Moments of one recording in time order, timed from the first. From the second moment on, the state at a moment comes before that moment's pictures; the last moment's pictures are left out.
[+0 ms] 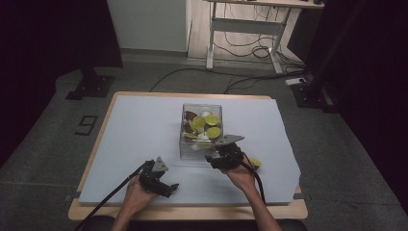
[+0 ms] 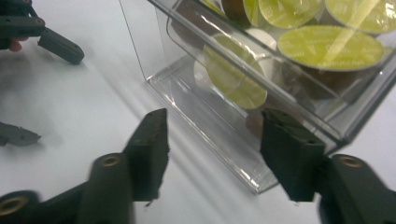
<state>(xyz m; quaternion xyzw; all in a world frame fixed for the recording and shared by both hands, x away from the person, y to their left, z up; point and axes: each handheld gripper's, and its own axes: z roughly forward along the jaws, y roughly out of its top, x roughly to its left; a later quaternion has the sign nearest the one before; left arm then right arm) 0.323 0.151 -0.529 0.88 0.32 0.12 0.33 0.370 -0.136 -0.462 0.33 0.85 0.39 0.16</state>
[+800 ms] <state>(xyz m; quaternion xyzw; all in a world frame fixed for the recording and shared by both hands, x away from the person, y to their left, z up) 0.323 0.152 -0.529 0.88 0.32 0.12 0.33 0.349 -0.152 -0.450 0.32 0.85 0.39 0.16</state>
